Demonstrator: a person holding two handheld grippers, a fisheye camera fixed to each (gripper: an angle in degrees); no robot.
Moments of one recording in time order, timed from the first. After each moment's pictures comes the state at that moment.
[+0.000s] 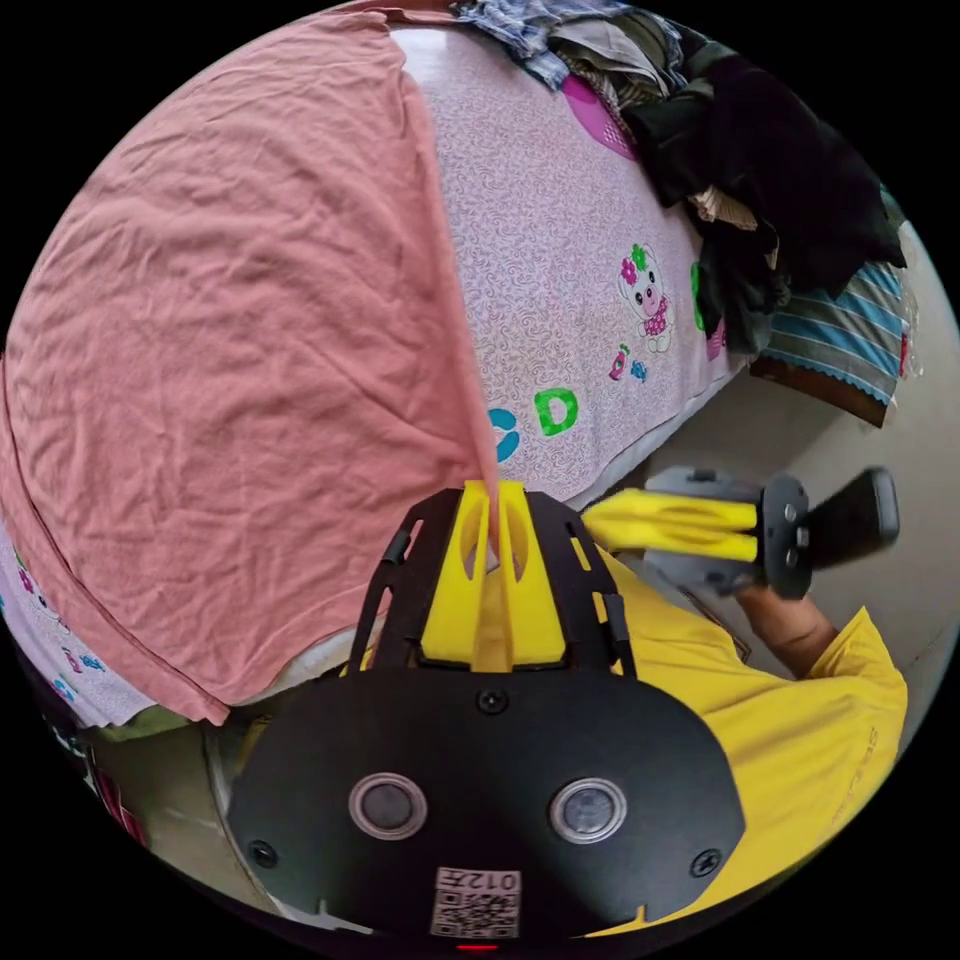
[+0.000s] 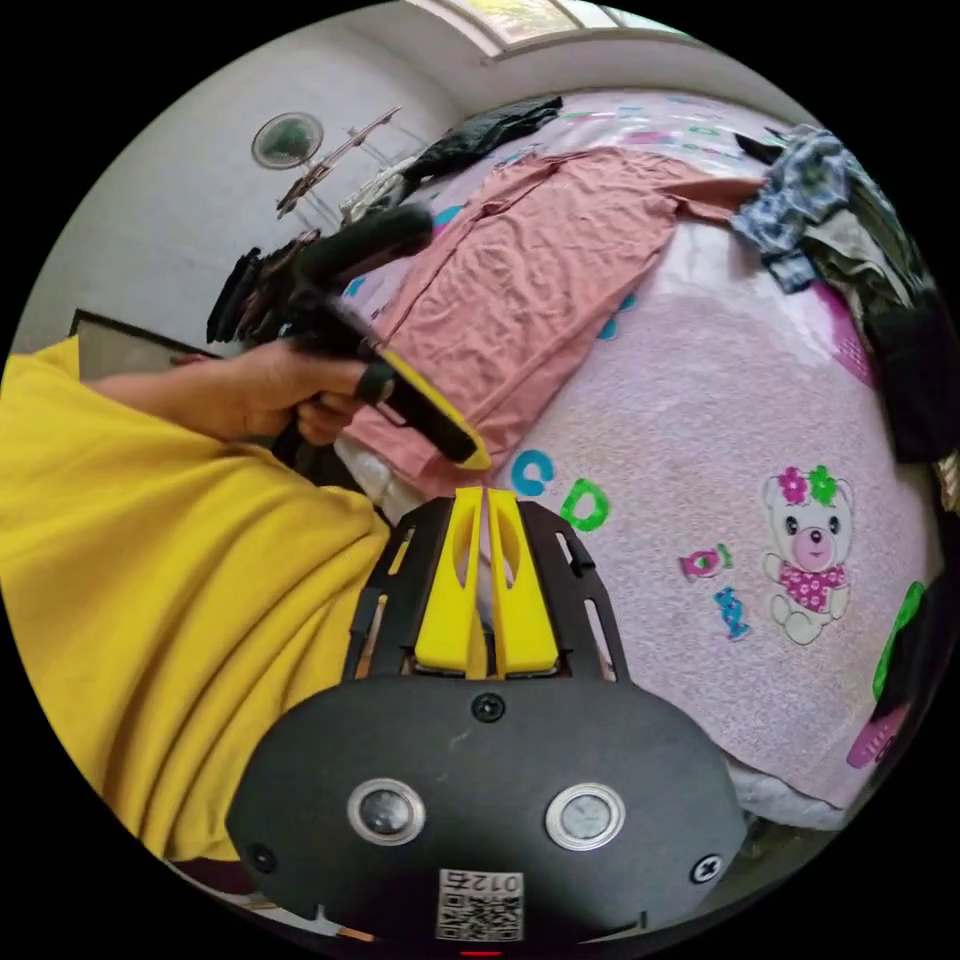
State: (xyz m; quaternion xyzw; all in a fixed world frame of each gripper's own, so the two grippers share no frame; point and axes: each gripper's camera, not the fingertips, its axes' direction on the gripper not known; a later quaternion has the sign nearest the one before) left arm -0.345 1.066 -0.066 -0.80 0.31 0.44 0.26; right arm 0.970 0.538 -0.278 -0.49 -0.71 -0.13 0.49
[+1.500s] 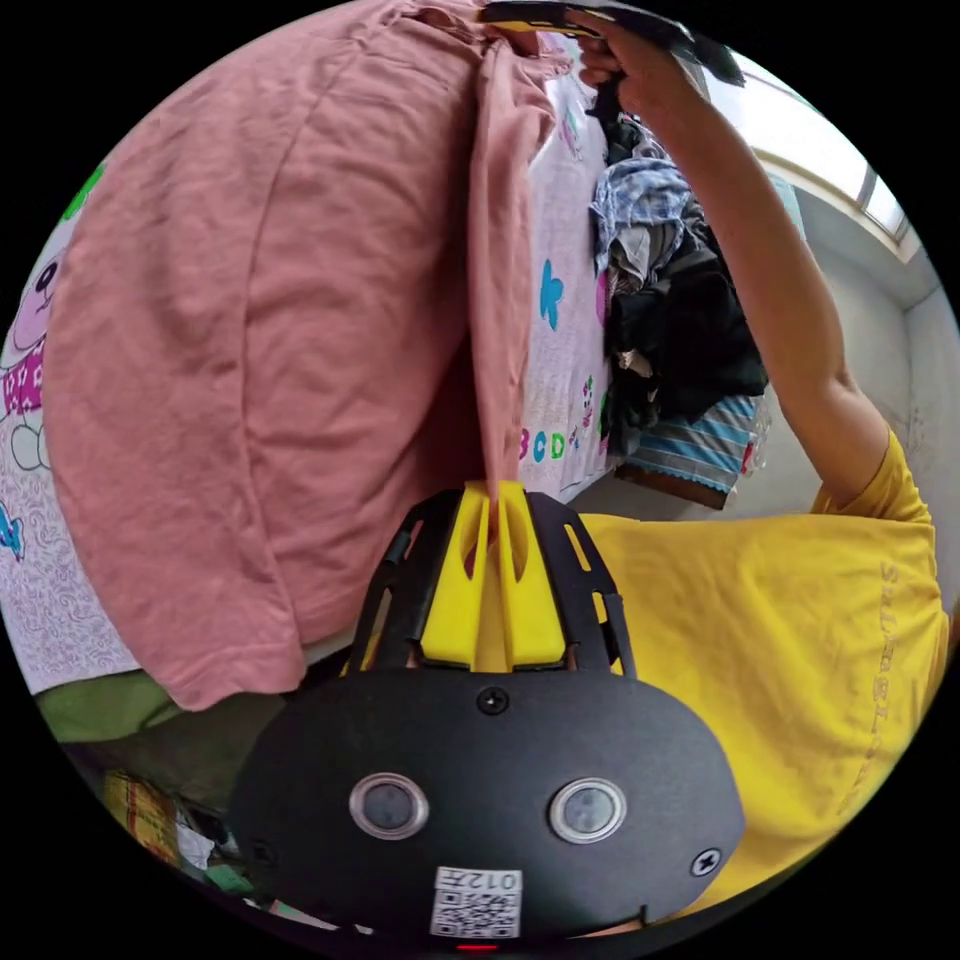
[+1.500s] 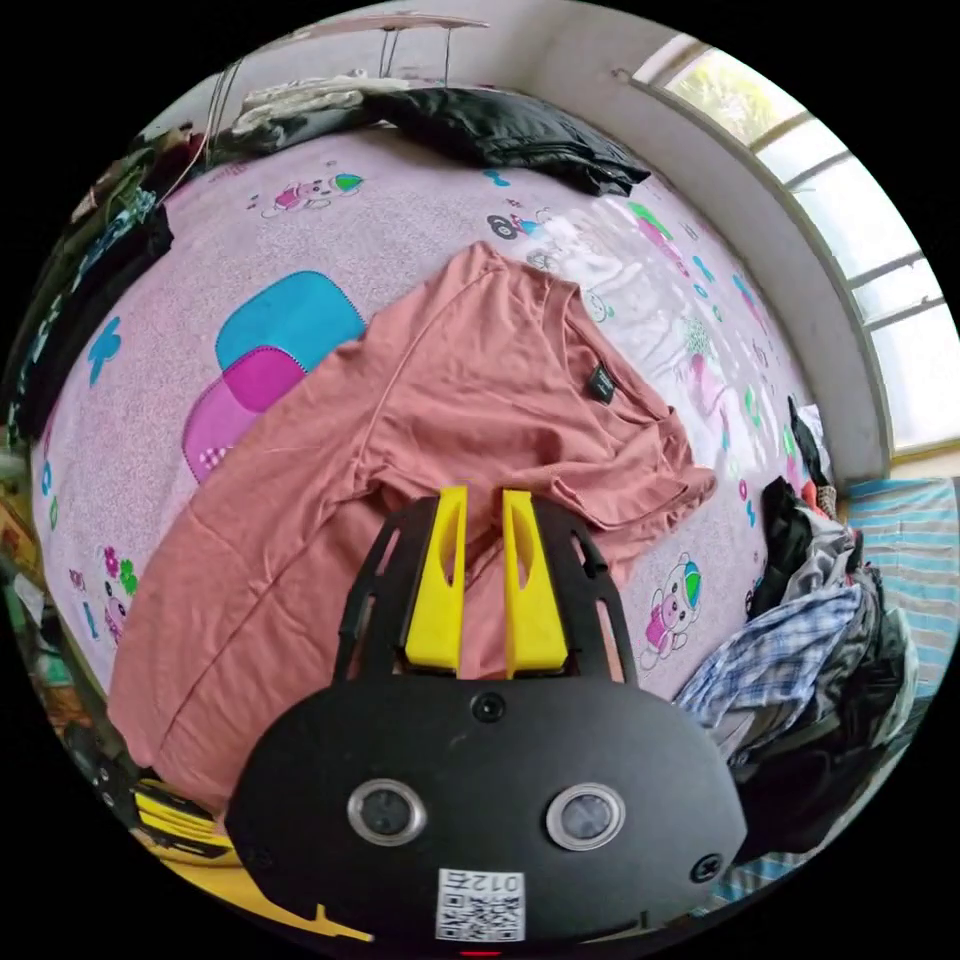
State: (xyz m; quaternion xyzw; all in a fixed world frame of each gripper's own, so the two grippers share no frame) left arm -0.557 0.888 0.170 -0.85 0.37 0.16 0.33; right arm 0.422 0.302 -0.389 -0.31 -0.55 -0.40 0.67
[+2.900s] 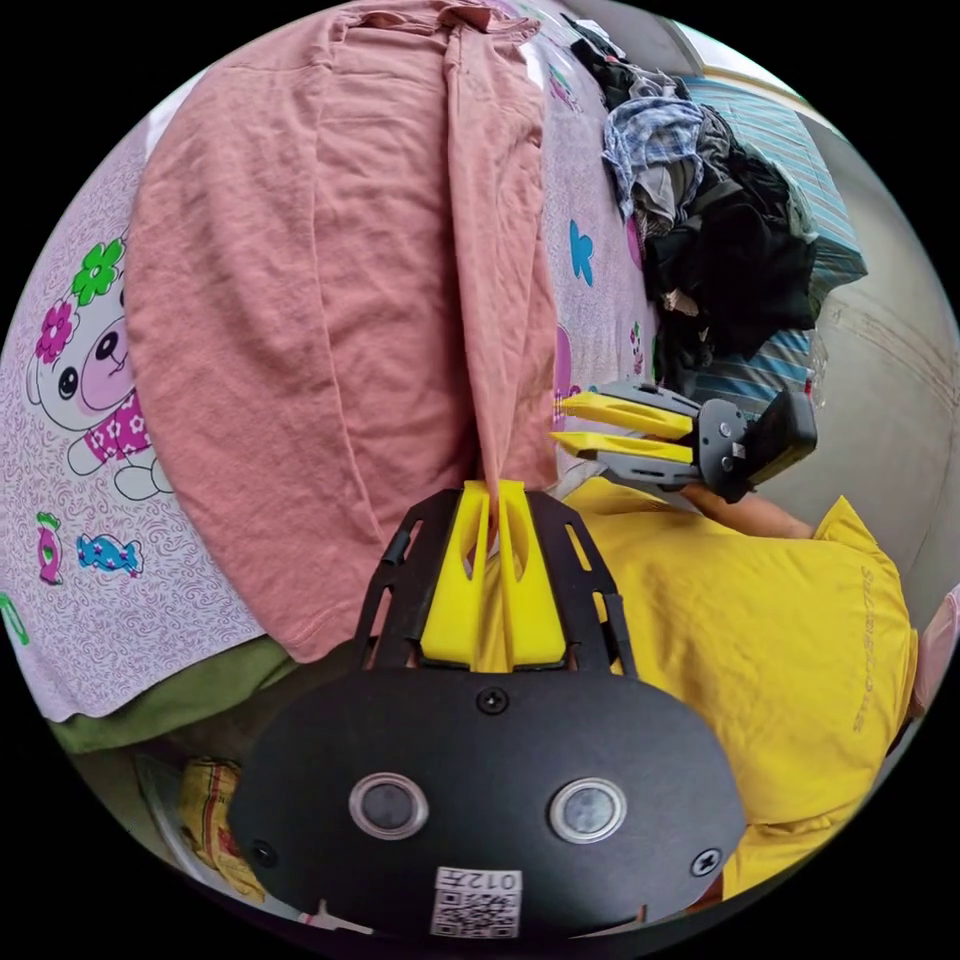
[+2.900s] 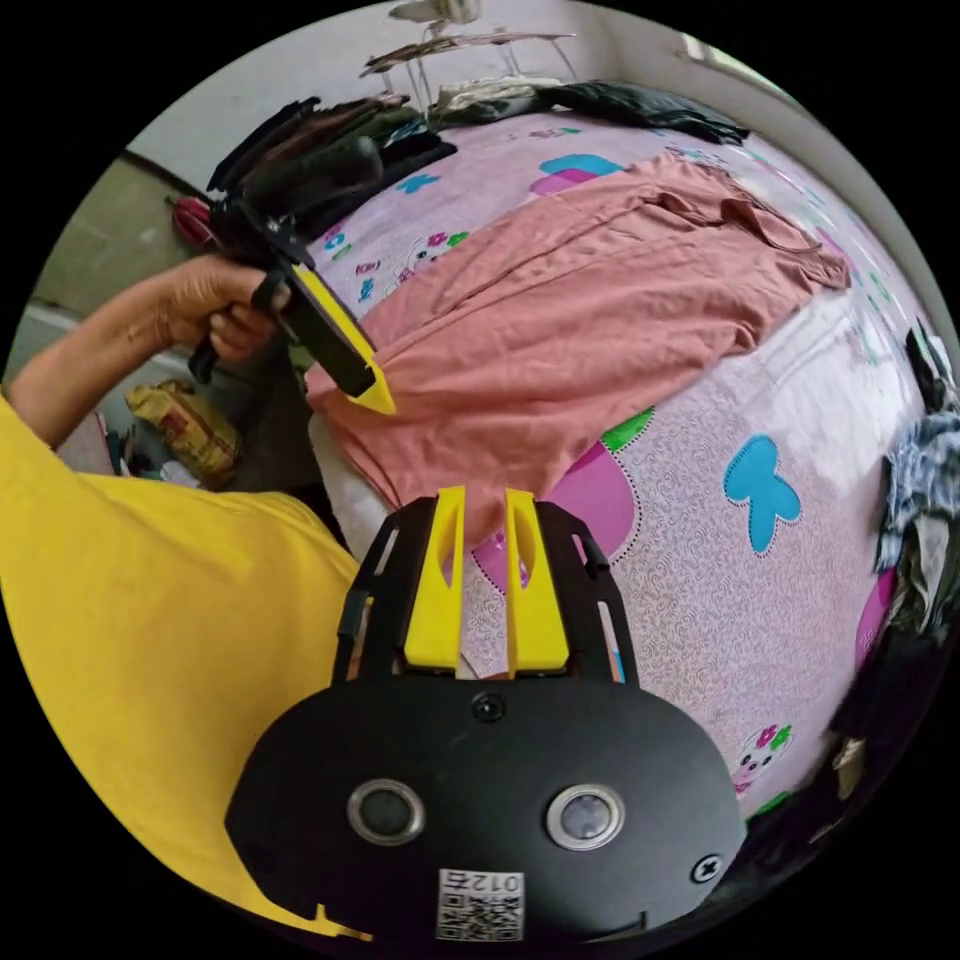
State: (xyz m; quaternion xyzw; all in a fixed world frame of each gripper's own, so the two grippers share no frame) left arm -0.596 0.796 0.179 -0.84 0.36 0.29 0.30; right arm 0.673 0.498 -0.514 -0.38 -0.72 -0.34 0.47
